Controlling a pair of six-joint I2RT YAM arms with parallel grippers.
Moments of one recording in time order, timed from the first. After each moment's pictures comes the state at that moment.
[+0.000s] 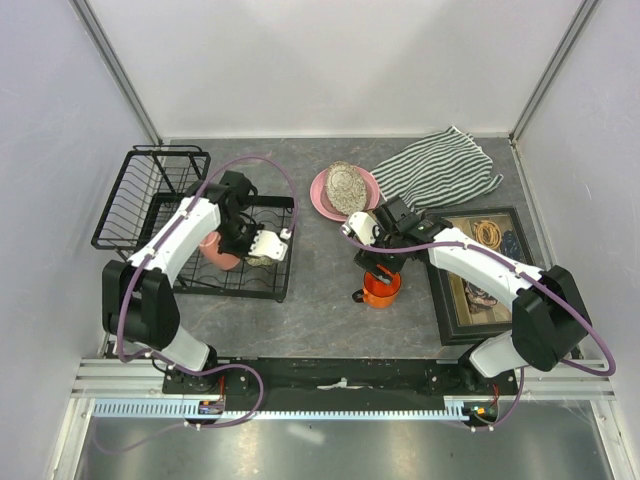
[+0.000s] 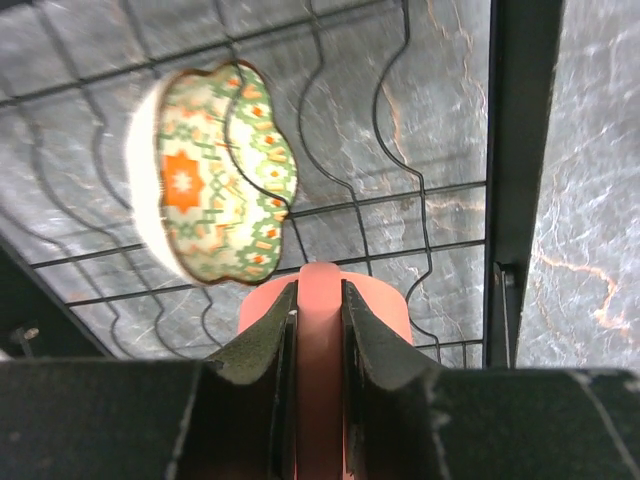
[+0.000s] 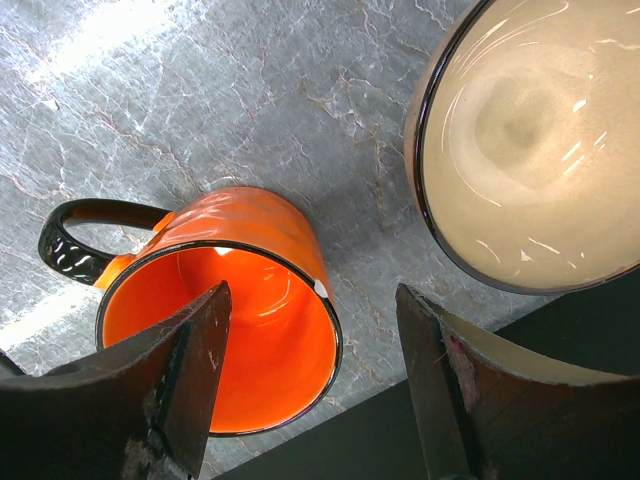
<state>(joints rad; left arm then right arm) -0.28 1.56 1.24 -1.18 0.19 1.60 0.62 1.47 1.04 -0.65 -0.13 -0.41</state>
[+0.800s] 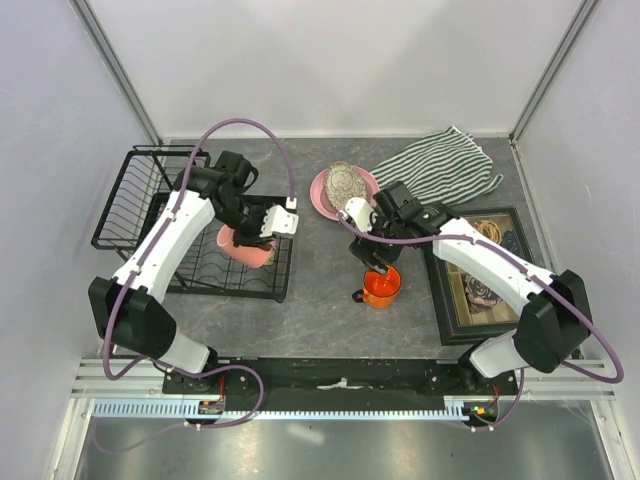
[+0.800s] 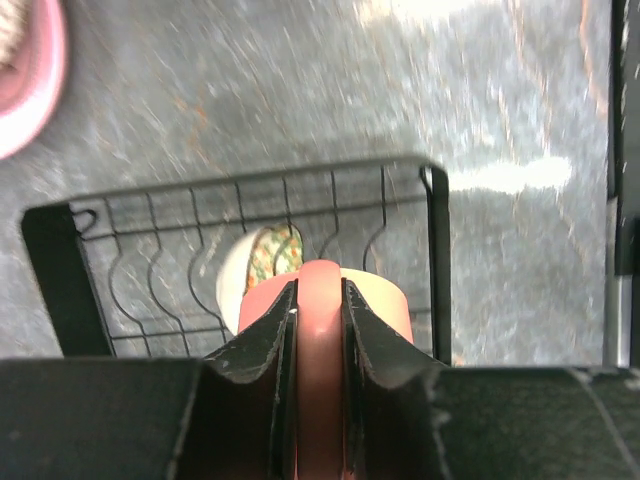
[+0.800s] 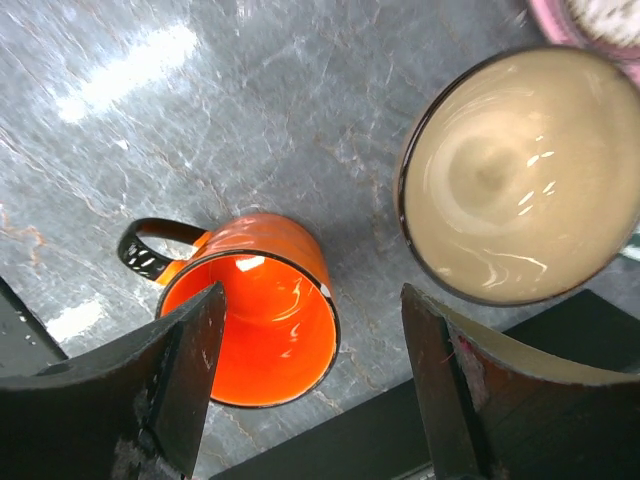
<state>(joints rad) -0.33 1.51 1.46 -1.33 0.55 1.41 0.62 1.46 1.17 -0.73 -0.21 -0.41</state>
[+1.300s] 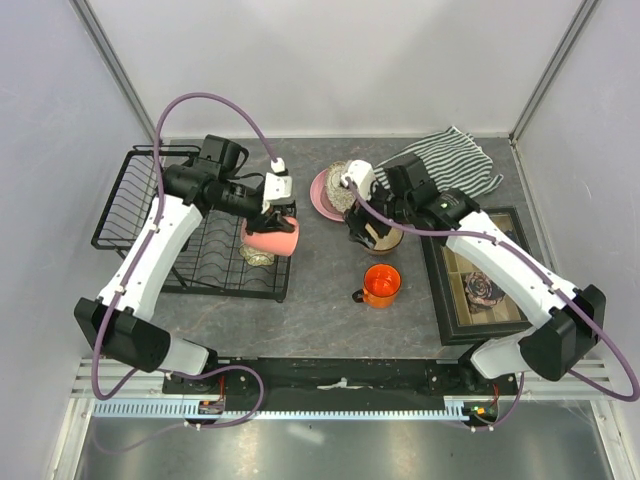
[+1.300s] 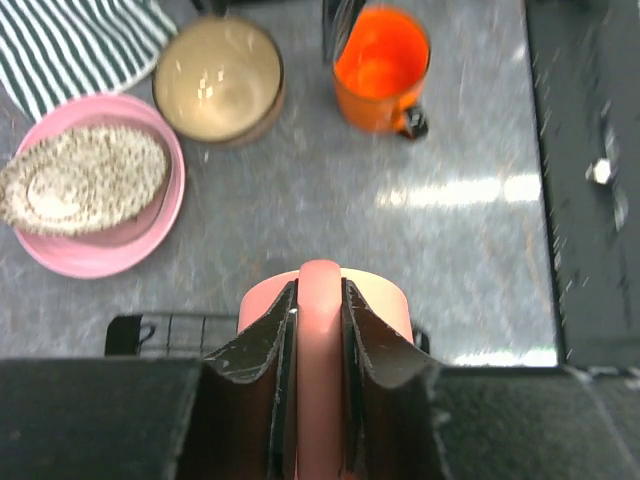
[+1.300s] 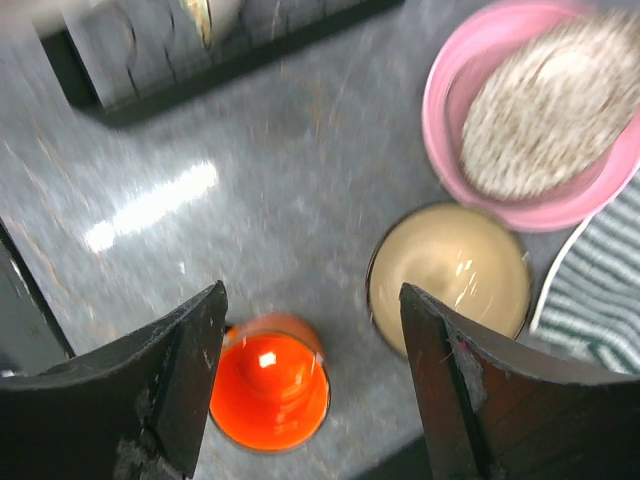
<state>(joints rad) -0.33 1.43 1.54 -1.17 0.89 1.10 0.62 1.41 1.35 -0.68 -0.31 -0.32</state>
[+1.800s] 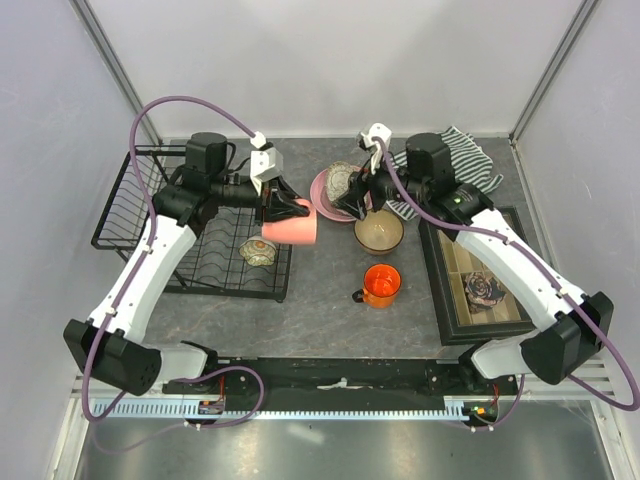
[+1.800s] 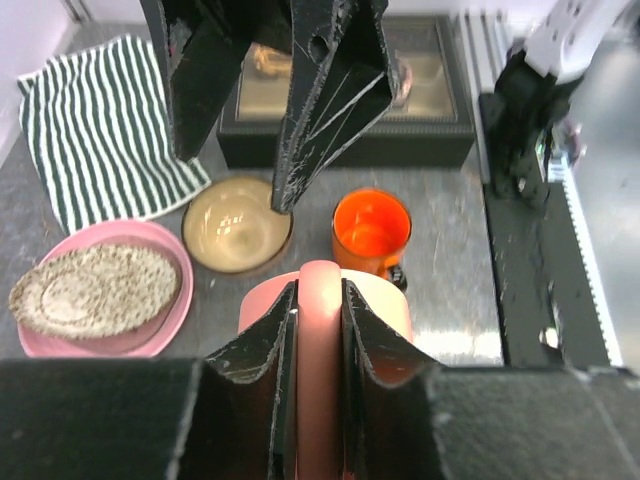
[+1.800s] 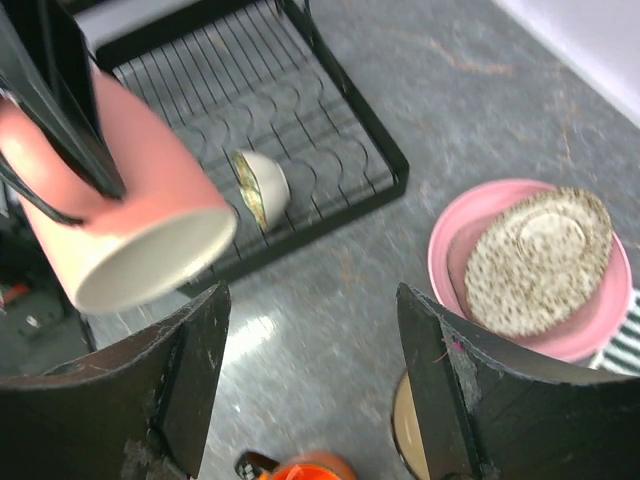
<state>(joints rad) -0.33 1.31 1.40 -0.62 1.11 0.53 0.55 1.38 1.38 -0.37 -0.49 -0.07</state>
